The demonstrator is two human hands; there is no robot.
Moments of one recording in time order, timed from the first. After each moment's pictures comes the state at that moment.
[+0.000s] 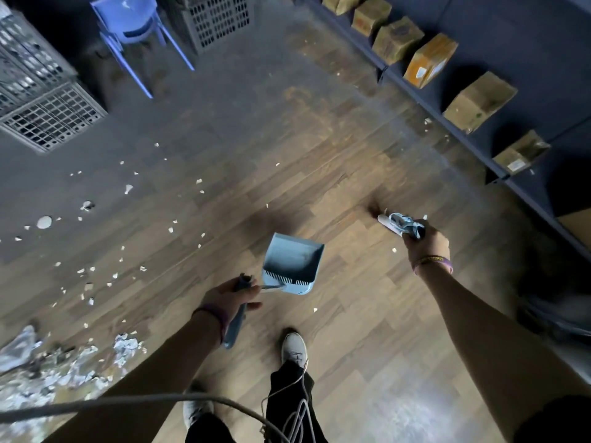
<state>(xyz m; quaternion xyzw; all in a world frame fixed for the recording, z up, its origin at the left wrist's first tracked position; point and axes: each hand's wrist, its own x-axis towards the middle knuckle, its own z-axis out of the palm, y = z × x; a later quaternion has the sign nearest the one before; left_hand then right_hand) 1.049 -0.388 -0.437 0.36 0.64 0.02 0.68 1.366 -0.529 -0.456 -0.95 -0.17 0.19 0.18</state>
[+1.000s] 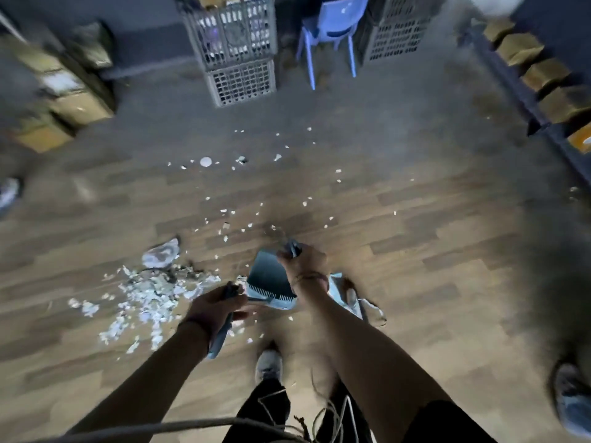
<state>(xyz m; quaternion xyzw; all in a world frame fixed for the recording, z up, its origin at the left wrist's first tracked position) 0.506 -0.320 -0.402 0.23 0.68 0.19 0.67 0.671 -0.291 -0.456 -0.83 -0.36 0.39 0.15</state>
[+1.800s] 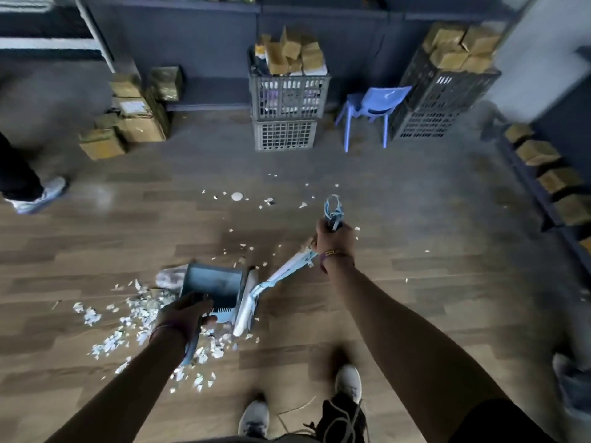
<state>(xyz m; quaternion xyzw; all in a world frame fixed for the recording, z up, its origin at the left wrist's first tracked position) 0.414 -0.269 -0.380 0.14 0.70 0.38 0.59 0.663 -0.169 -0.366 -0.78 -0.32 0.37 0.40</state>
